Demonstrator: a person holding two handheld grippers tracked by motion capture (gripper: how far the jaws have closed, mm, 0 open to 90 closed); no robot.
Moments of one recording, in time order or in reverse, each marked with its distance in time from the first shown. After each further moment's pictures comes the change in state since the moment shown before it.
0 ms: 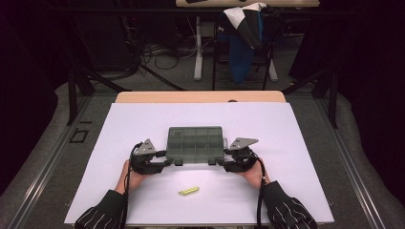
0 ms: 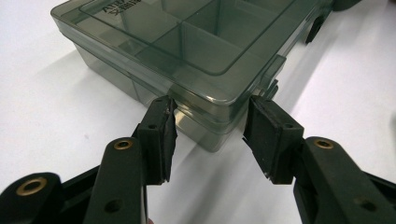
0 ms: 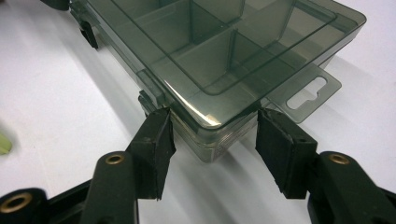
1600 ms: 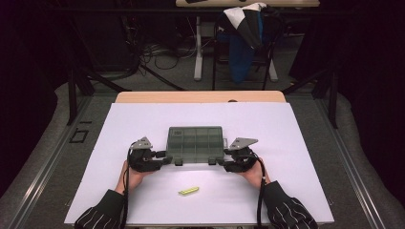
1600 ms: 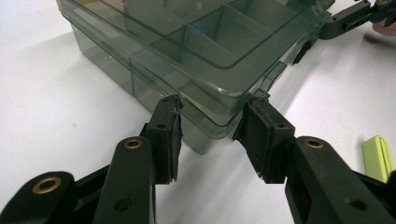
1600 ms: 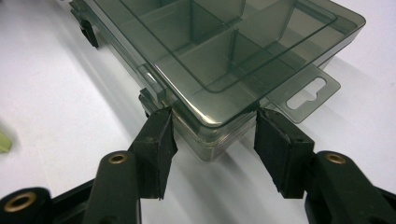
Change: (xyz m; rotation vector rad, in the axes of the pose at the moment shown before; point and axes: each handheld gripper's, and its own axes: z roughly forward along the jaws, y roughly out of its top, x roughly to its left) left arm 0.009 0.001 -0.004 -0.016 -0.077 -0.158; right arm 0.001 0.001 -0.001 0.015 -0.009 -0.019
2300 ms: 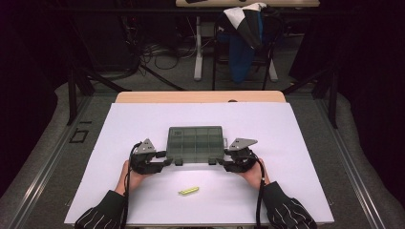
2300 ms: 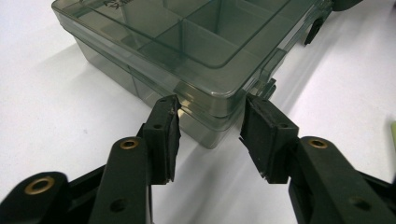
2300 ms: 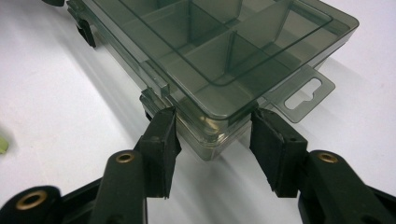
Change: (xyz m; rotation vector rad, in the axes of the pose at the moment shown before) left arm -0.009 -0.002 0.003 0.018 0.068 0.122; right arm 0.004 0.002 -0.003 0.004 -0.030 -0.012
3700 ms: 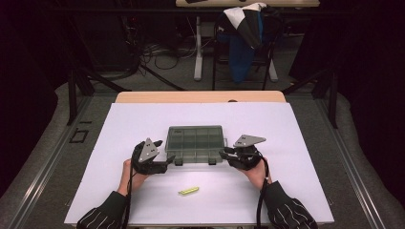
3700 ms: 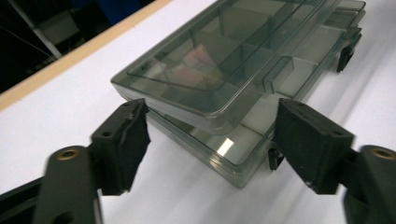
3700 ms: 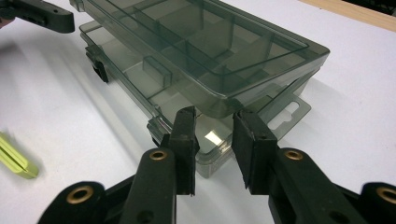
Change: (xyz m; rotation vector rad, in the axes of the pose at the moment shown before) left arm -0.023 0.014 -0.008 -0.119 0.245 0.183; right arm -0.004 0.006 -0.016 -0.105 0.016 0.059
